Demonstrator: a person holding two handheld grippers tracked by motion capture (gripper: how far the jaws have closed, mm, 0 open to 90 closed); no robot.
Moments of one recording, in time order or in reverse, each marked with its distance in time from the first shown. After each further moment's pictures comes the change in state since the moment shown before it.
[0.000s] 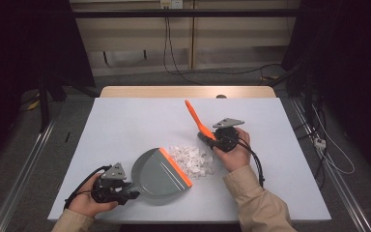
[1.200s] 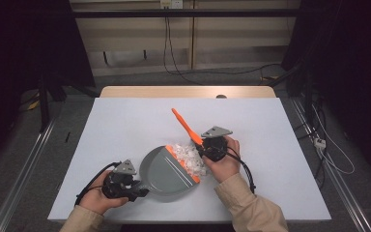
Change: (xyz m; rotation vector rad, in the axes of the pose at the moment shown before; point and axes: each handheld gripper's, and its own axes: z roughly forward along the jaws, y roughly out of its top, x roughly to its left) left arm -0.003 0.020 0.019 0.011 -0.035 -0.035; right arm 0.042 -0.005 0.000 -0.024 0.000 -0.041
